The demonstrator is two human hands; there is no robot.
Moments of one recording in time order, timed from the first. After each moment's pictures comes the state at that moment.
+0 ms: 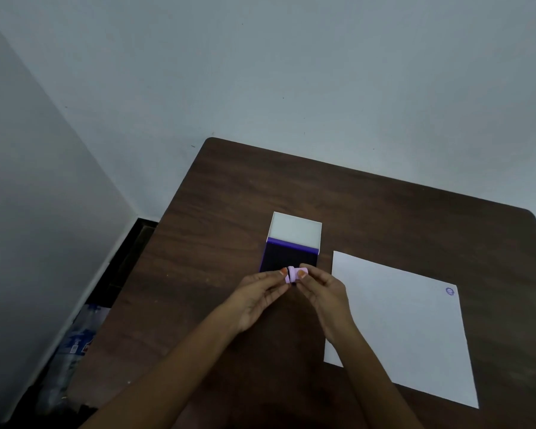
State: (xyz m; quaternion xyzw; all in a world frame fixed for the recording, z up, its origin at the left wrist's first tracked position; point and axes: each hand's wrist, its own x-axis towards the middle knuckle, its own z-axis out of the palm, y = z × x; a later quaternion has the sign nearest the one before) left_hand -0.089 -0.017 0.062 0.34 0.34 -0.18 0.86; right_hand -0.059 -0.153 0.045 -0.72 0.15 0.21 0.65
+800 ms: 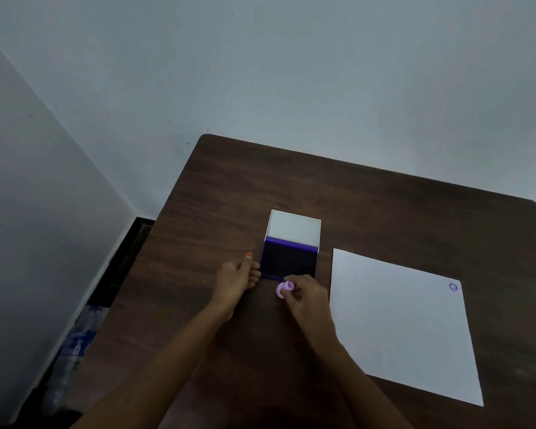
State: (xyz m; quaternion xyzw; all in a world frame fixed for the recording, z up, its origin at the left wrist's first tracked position) left_hand -0.074 0.008 0.034 0.67 0.37 -0.07 0.64; right_hand -0.066 -0.140 0.027 -0.89 -0.06 0.14 0.44
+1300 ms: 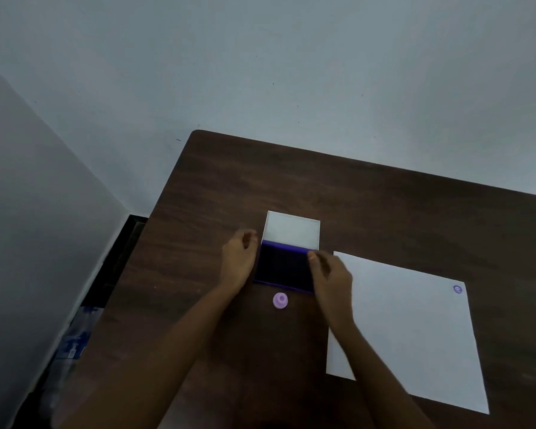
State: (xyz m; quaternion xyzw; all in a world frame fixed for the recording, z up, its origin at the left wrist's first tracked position) left_hand -0.022 0.012 0.037 0.81 0.28 0.00 0.52; right_hand -0.023 -0.154 0.040 -0.87 0.04 0.06 0.49
